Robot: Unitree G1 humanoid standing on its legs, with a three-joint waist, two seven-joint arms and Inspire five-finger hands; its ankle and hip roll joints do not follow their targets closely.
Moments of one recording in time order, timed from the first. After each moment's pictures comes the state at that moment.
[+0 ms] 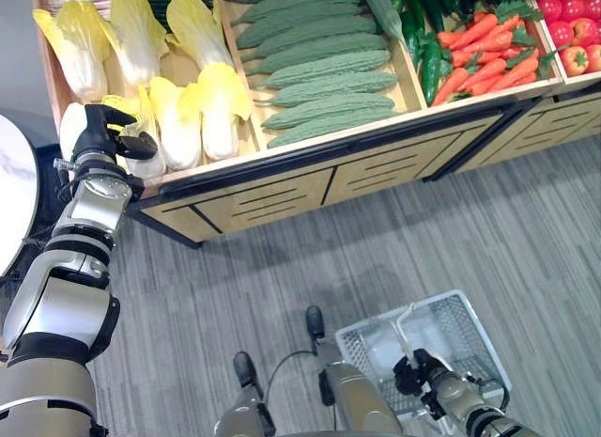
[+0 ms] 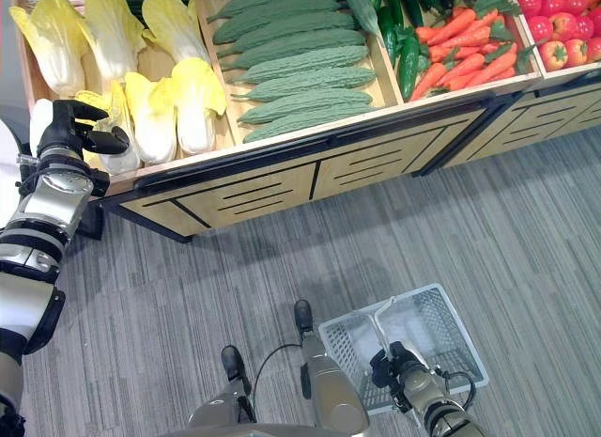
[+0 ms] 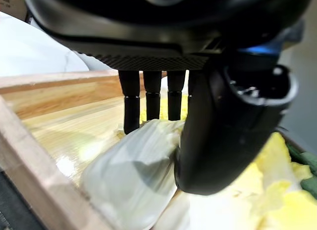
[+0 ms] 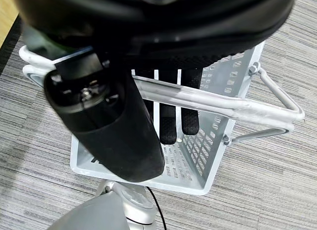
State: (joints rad) left arm -0.91 0.79 -0.40 0.89 -0.15 0.09 0.30; right arm -0.15 -0.36 0.40 1.16 -0.03 0.06 -0.06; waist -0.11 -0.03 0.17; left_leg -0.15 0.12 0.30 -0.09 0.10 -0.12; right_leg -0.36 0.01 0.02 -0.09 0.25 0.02
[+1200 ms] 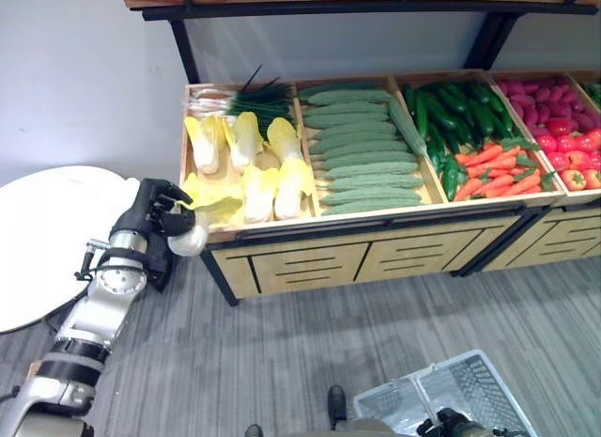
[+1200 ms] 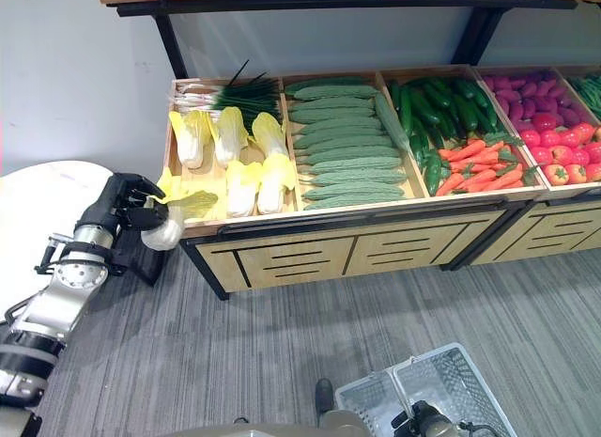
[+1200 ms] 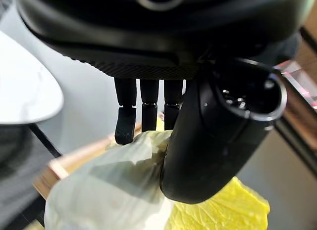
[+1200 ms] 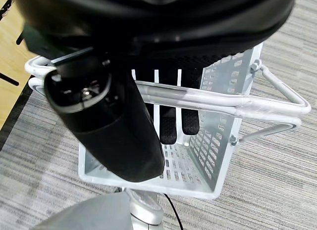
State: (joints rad) left arm -0.17 0.71 -0.10 0.10 -0.06 0.10 0.18; right arm -0.01 -0.35 0.28 1.23 -0.14 0.11 0.00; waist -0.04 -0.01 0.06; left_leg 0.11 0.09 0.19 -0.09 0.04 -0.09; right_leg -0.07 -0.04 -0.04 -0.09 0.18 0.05
